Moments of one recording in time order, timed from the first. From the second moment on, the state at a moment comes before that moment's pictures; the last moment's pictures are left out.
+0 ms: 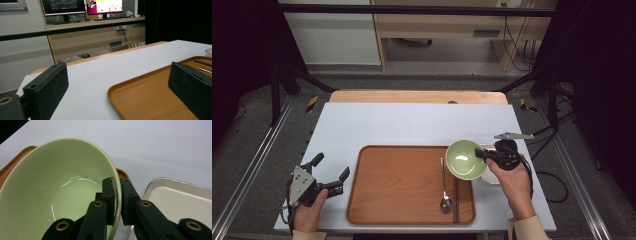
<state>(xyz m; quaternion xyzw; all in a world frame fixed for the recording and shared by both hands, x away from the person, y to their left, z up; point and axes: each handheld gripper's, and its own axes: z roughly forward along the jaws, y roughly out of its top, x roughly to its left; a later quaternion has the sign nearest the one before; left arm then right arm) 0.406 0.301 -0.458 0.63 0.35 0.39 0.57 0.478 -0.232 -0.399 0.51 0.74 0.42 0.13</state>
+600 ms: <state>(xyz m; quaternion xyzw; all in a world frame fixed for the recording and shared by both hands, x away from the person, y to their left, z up) 0.406 0.303 -0.457 0.63 0.35 0.40 0.57 0.480 -0.168 -0.414 0.46 0.78 0.41 0.08</state>
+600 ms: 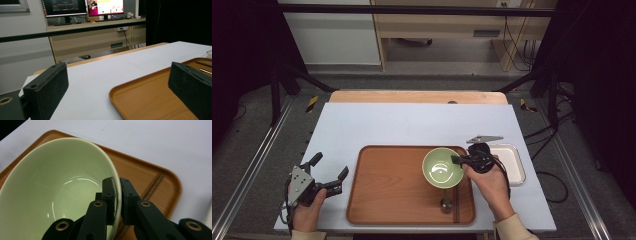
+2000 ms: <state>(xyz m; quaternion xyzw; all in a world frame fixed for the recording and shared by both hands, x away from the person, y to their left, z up) 0.406 0.302 -0.457 0.63 0.35 0.39 0.57 0.475 -0.132 -0.434 0.42 0.81 0.40 0.06</state>
